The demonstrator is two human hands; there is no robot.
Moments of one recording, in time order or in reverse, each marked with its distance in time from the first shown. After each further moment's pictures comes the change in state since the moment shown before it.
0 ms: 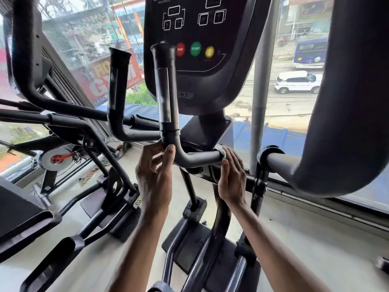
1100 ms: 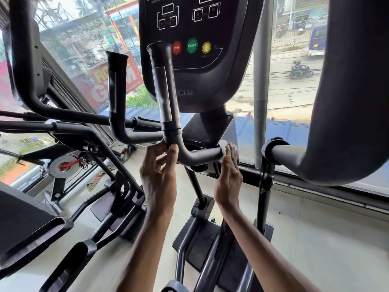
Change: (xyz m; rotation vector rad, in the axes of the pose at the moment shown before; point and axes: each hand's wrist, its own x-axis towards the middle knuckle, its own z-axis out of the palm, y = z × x) left_hand 0.001 -0.003 -0.003 0.004 -0.033 0.005; right_hand -0.019 -0.047 0.020 0.239 0.097 0.342
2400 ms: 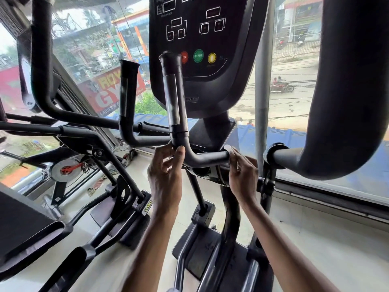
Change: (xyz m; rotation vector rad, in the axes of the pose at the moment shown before) left_hand 0.001 0.003 -0.003 -0.020 -0.018 -0.013; right_hand 0.038 0.016 -0.026 -0.340 0.031 -0.251
